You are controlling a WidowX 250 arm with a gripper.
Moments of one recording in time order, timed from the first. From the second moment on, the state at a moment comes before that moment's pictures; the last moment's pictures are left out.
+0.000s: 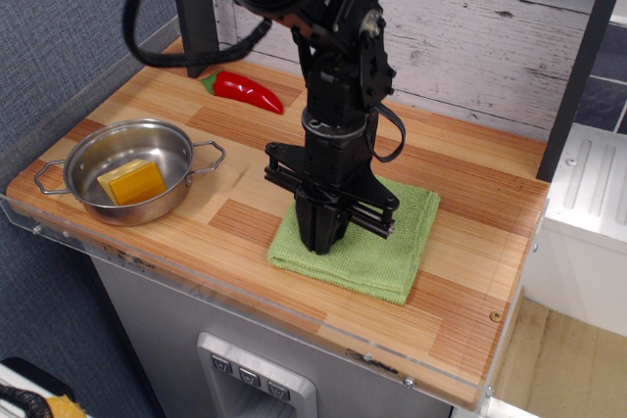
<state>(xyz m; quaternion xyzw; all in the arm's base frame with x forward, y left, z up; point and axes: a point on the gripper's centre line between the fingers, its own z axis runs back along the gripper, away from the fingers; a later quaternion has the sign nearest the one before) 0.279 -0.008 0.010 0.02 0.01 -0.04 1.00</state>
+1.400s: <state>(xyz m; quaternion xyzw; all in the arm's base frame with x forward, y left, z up) 0.300 -0.047 0.011 -0.08 -0.02 0.53 0.84</state>
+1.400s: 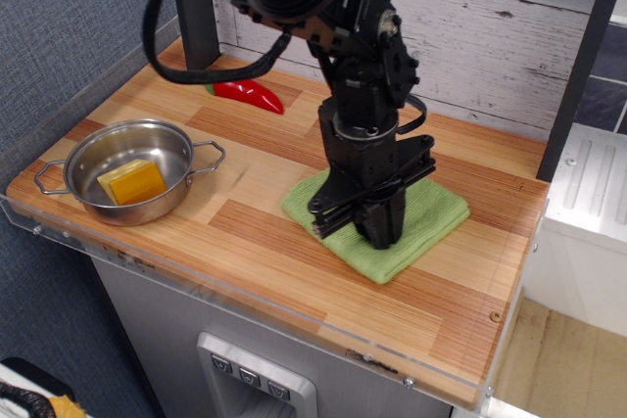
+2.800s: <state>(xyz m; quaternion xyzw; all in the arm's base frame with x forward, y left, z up) 0.366 -0.054 0.007 -0.13 -0.02 0.60 0.79</state>
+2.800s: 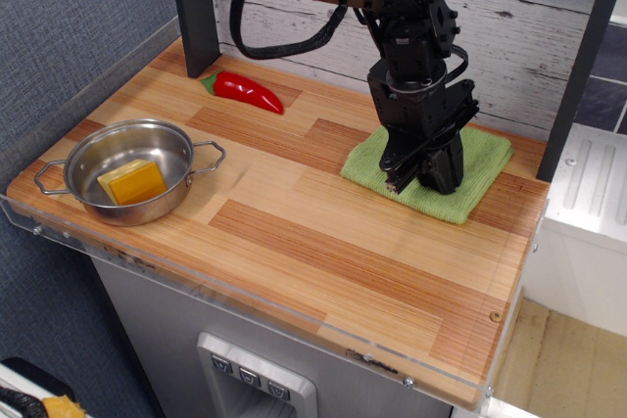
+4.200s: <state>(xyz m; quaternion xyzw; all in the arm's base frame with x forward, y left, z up) 0.366 -0.042 0.066 -0.14 -0.05 0.58 0.80</state>
